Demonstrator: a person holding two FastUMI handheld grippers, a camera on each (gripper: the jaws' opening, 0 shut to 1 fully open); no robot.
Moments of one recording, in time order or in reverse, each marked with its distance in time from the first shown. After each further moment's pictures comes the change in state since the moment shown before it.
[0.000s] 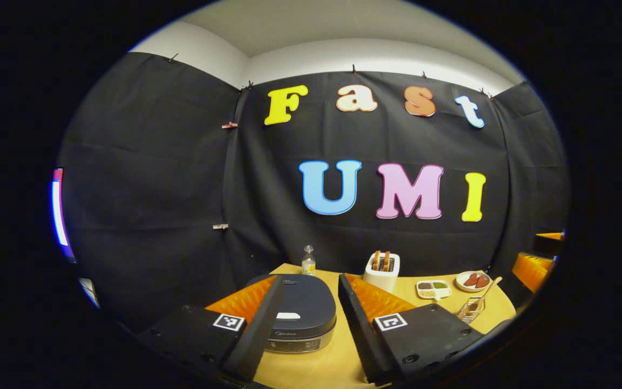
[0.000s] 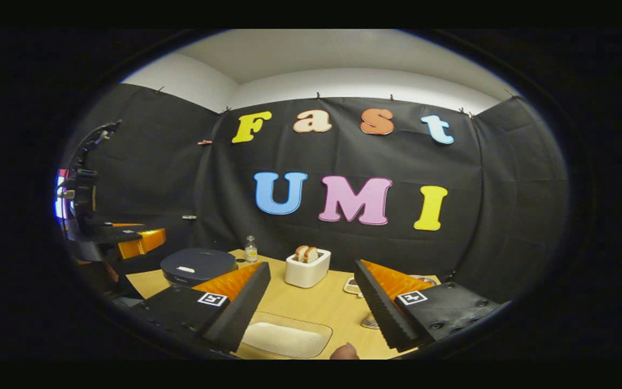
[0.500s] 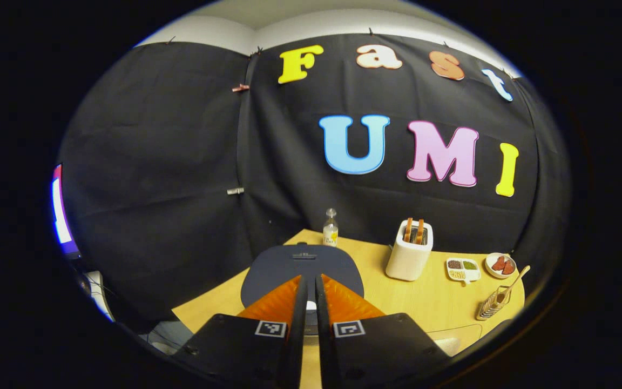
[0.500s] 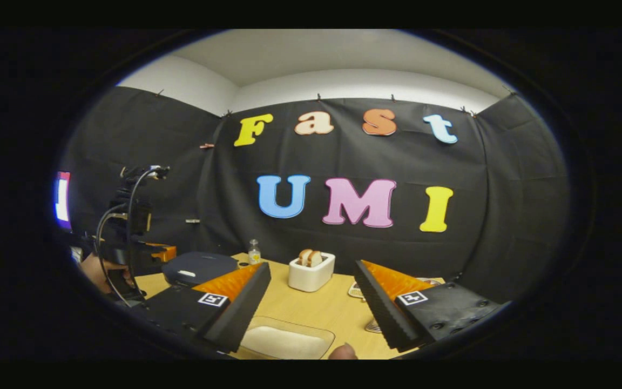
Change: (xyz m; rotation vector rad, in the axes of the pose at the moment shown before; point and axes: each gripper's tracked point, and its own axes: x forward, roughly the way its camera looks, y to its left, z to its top) left arm 0.075 0.022 -0.060 -0.038 0.241 0.081; right arm 0.016 0.000 0.001 0.004 -0.012 0.013
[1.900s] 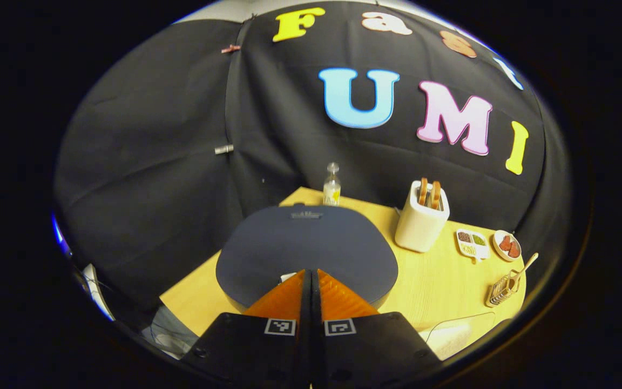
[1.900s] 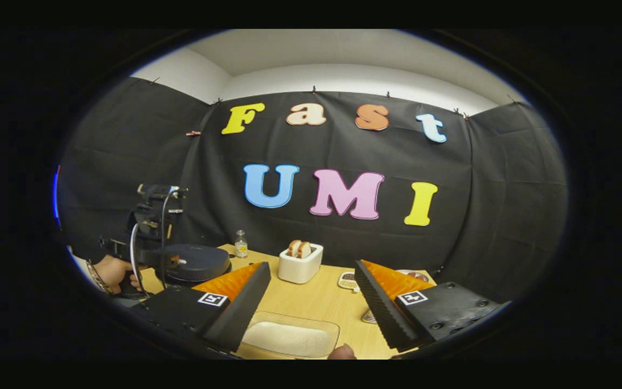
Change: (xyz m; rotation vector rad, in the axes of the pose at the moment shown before) left arm 0.061 0.016 -0.020 0.054 0.129 -0.022; right arm -0.009 0.024 -0.004 -0.031 0.065 -0.124
